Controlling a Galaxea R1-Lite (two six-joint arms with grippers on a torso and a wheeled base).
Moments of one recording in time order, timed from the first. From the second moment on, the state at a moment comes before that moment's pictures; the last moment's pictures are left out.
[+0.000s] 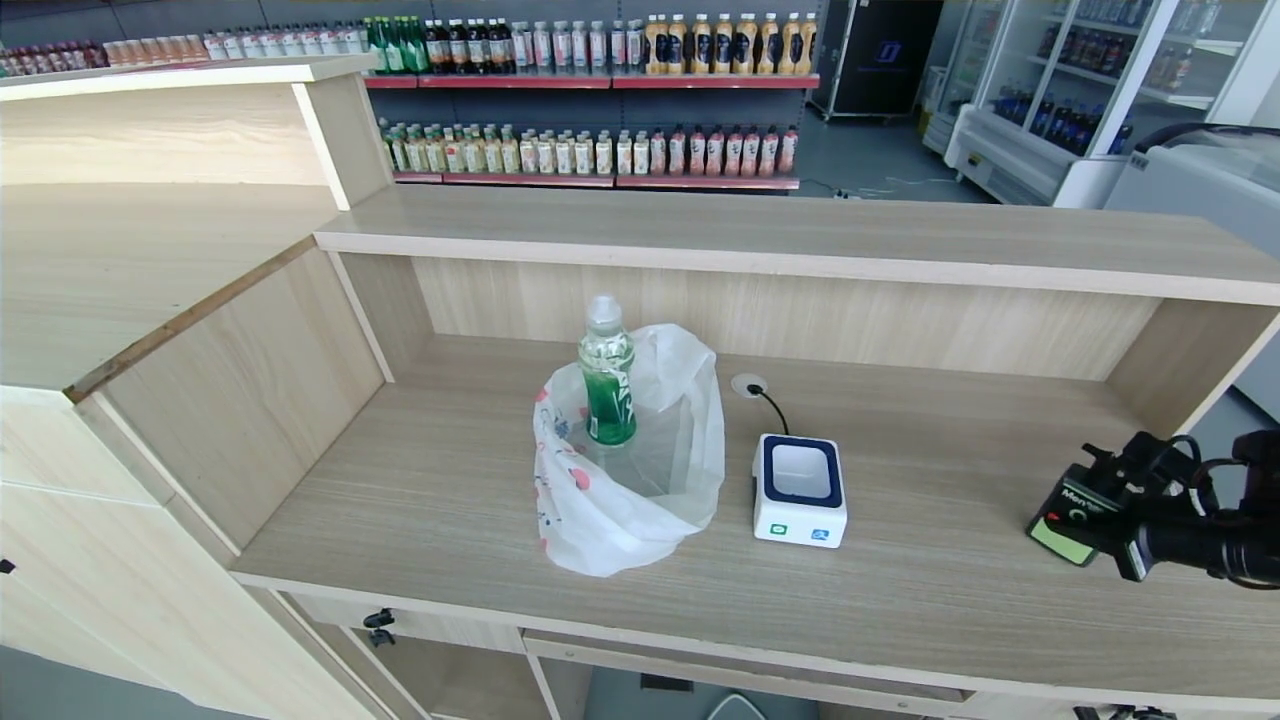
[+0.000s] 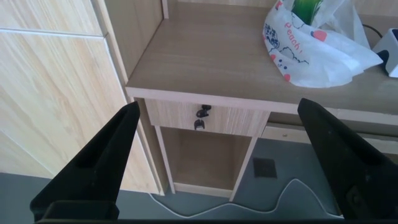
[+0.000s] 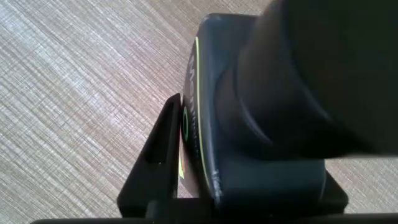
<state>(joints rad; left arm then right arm) 0.00 0.00 0.00 0.00 -0.02 -0.01 -0.51 2.12 -0.83 -0.54 0.74 -0.94</state>
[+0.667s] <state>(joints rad) 0.00 0.00 0.00 0.00 -0.02 -0.01 -0.52 1.97 -0.74 -0.73 0.74 -1.26</state>
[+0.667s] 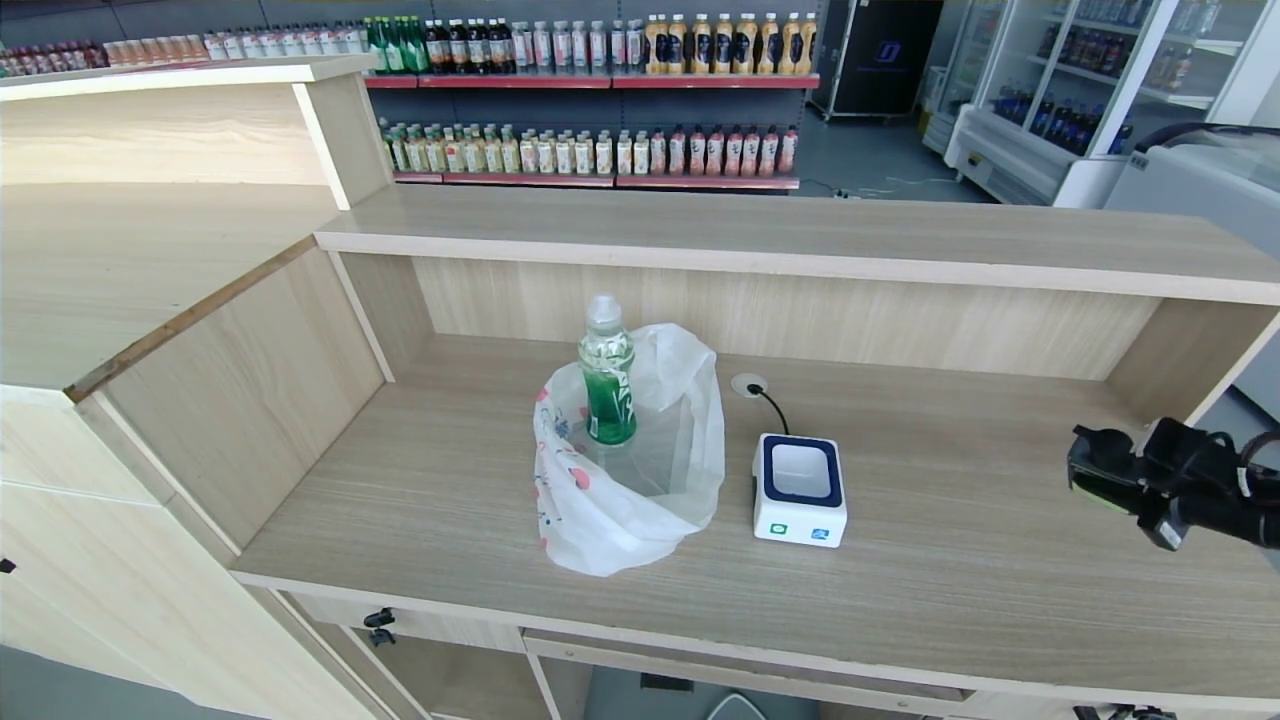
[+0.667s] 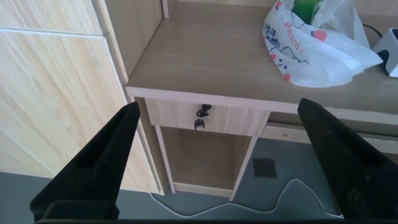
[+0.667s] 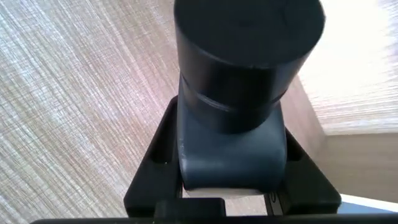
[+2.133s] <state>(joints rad) 0.00 0.00 0.00 0.00 -0.02 -0.01 0.58 1.19 -0.50 -1.11 0.69 -2.39</state>
